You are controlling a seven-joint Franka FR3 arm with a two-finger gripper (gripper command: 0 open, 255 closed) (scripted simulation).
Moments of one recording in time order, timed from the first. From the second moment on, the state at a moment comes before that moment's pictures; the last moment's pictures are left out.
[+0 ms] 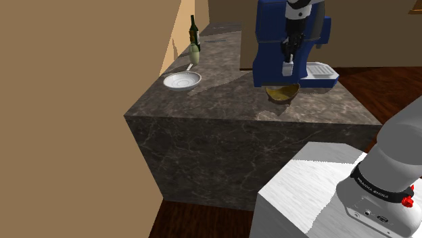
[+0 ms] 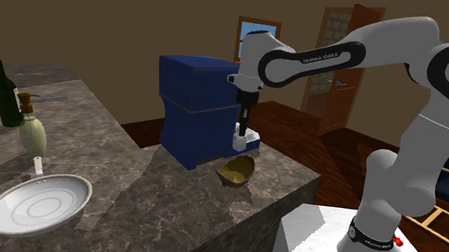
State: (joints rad) arm -0.20 -0.24 -0.14 -2.13 -0.14 1.93 -0.21
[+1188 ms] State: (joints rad) arm -0.20 -0.21 -0.14 -2.23 -0.14 2.05 -0.20
